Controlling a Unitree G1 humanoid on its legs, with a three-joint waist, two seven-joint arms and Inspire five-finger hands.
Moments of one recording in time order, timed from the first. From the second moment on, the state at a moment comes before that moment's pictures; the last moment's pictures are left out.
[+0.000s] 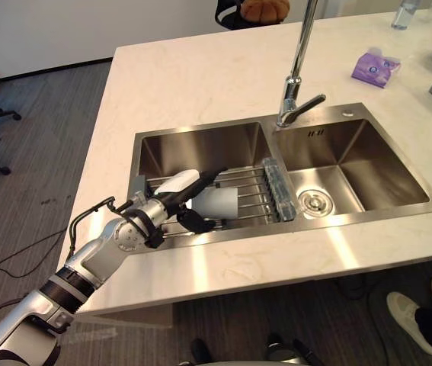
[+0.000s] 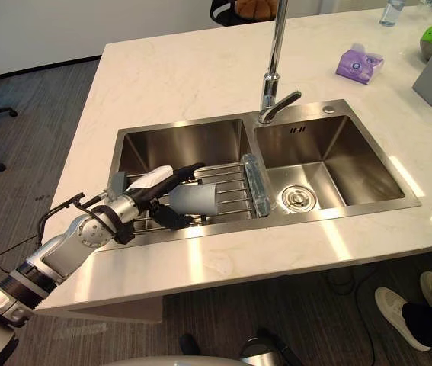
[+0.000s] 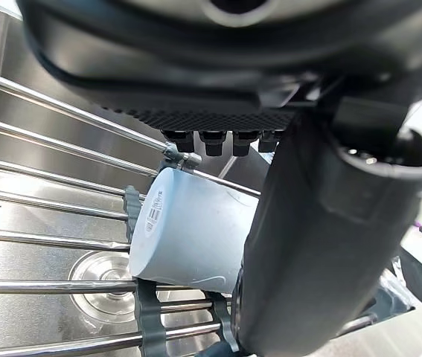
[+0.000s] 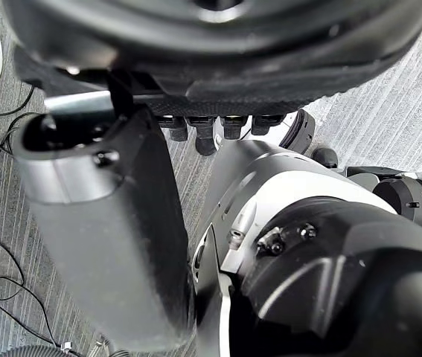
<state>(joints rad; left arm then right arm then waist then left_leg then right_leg) -0.44 0.77 -0.56 0.08 0.14 -0.07 -0.16 0.23 -0.13 -0.50 1.11 0.53 0.19 0.35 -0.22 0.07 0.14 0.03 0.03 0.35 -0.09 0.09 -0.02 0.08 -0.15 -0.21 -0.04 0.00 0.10</state>
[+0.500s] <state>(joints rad) -0.48 0.78 -0.59 0.07 0.14 -0.02 -0.21 0.23 -0.14 -0.47 1.09 0.53 0.19 0.35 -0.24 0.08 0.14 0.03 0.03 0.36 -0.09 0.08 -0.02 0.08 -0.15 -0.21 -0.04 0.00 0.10</state>
